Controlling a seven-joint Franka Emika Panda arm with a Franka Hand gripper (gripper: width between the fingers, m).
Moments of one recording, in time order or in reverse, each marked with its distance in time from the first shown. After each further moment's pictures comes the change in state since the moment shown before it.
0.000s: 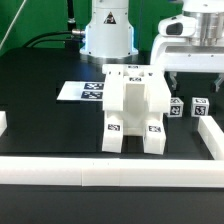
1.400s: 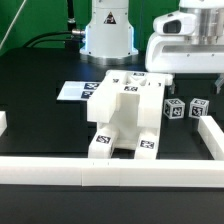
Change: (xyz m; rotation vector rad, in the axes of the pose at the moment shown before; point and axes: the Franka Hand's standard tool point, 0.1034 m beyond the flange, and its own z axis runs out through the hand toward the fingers) arm 0.059 -0.006 -0.031 0.023 -0.007 -0.029
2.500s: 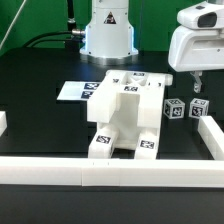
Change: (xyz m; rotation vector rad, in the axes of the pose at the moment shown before) arm 0.020 -0.029 0.000 -0.019 -0.008 -0.246
